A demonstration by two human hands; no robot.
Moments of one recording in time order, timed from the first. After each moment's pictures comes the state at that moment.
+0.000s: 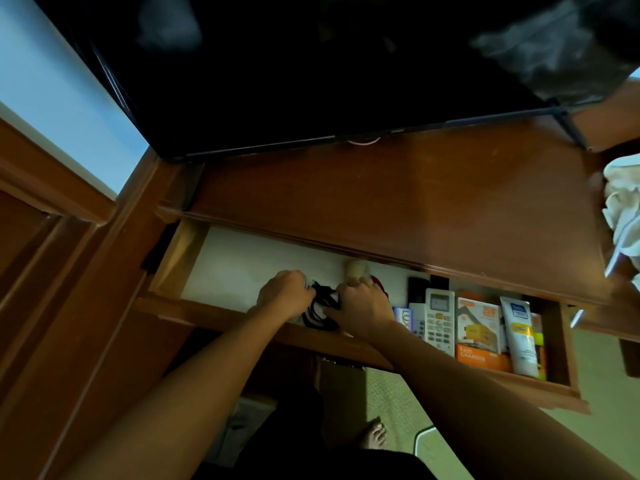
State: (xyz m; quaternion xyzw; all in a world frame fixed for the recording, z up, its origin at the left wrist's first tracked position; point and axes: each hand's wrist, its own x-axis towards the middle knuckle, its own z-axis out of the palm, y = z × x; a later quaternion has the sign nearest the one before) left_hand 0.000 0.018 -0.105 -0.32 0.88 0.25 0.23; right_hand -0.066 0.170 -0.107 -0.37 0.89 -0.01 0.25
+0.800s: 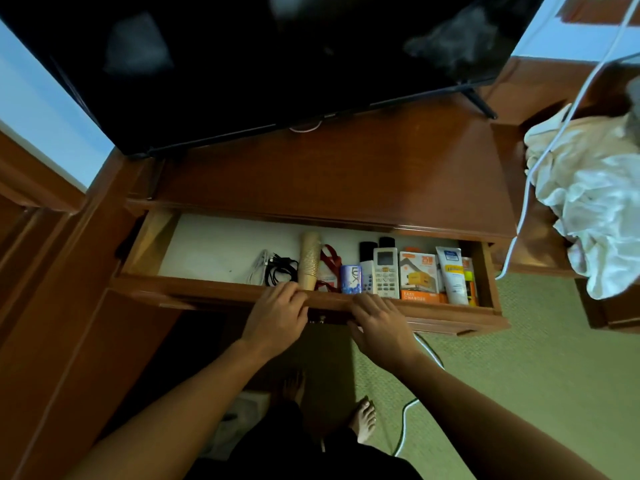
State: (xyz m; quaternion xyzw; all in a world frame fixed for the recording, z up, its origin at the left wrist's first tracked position) left_hand 0.097 0.135 -0.096 -0.04 0.99 0.11 0.02; right_hand 0.009 0.354 -0.104 -0.42 0.90 -0.08 0.08
